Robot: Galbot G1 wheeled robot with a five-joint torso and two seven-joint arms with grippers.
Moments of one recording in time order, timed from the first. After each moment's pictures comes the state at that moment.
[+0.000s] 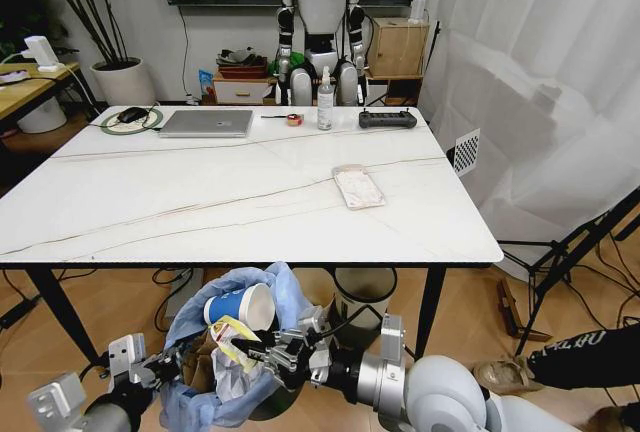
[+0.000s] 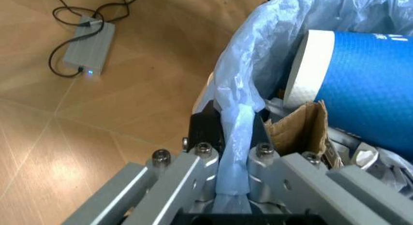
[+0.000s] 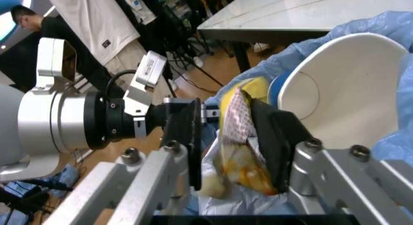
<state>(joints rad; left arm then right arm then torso) 2.03 -1.14 -0.84 -2.50 -1.09 0.49 -0.38 -1.00 0.84 -0.35 2.25 1.03 -0.30 -0.07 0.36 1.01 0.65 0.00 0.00</state>
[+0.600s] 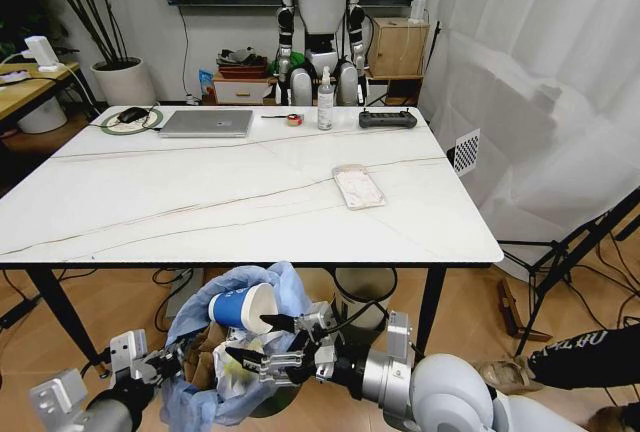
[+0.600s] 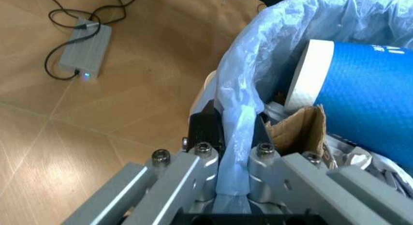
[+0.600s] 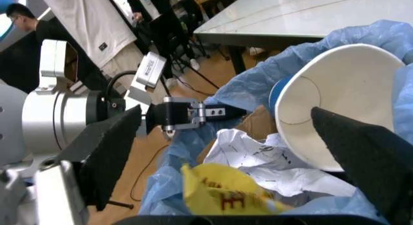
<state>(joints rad) 2.01 -1.13 -0.84 -2.50 -1.10 0.49 -0.38 -1.03 0.83 -0.31 2.27 1.02 -0.30 -0.07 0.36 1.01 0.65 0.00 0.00</state>
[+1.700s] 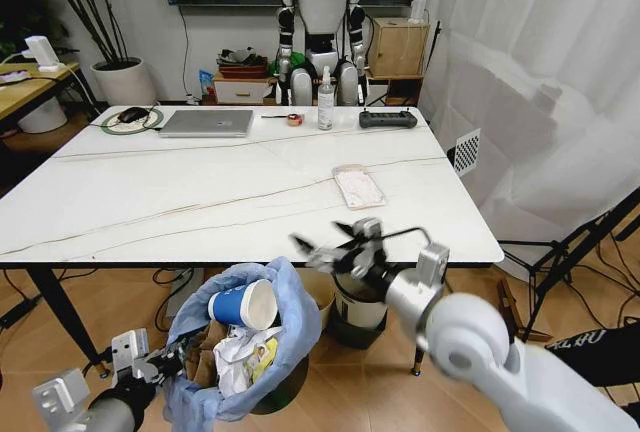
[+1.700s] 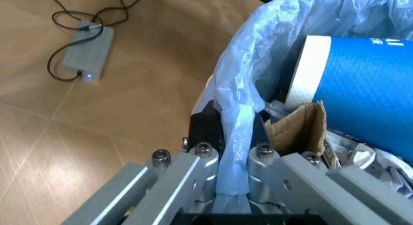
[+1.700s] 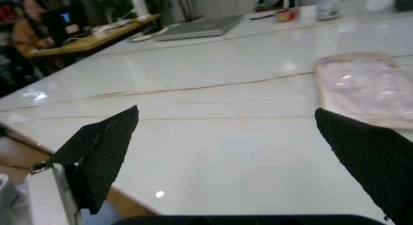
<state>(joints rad) 2.01 -1.15 -0.82 -2.50 -1.07 0.49 -0.38 -0.93 0.88 -0.02 2.13 0.93 -0.33 0.29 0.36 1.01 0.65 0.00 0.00</state>
